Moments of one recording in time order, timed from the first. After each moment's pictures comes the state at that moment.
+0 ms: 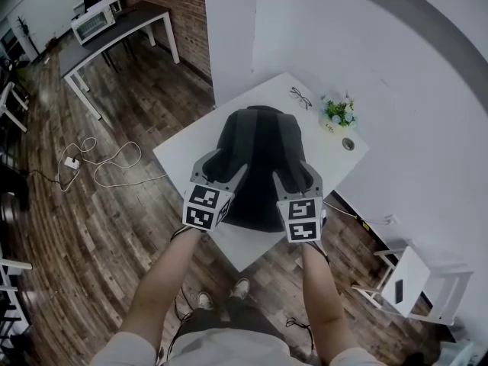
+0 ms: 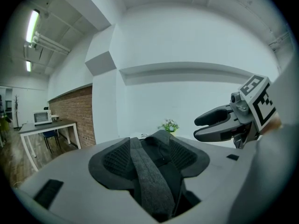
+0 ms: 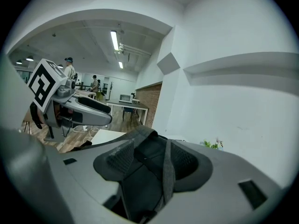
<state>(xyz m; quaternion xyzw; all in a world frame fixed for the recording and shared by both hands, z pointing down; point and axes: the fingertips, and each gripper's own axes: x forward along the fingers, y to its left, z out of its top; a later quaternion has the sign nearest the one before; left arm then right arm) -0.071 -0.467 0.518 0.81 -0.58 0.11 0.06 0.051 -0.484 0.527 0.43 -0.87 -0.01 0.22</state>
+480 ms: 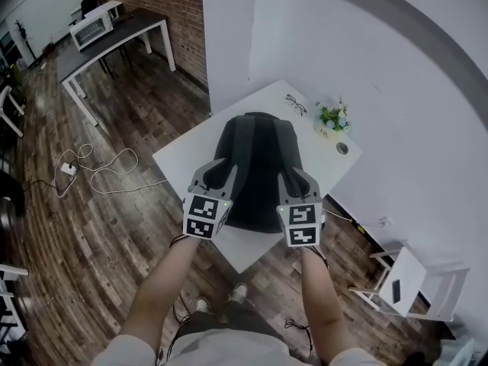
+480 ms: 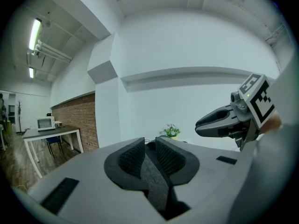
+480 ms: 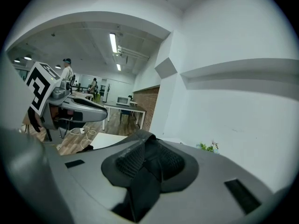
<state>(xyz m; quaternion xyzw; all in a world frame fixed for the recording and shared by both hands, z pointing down) -0.079 -0.436 0.491 0.80 -0.59 0.10 0.03 0.053 -0.460 0.503 0.45 -0.87 -0.02 0.20</state>
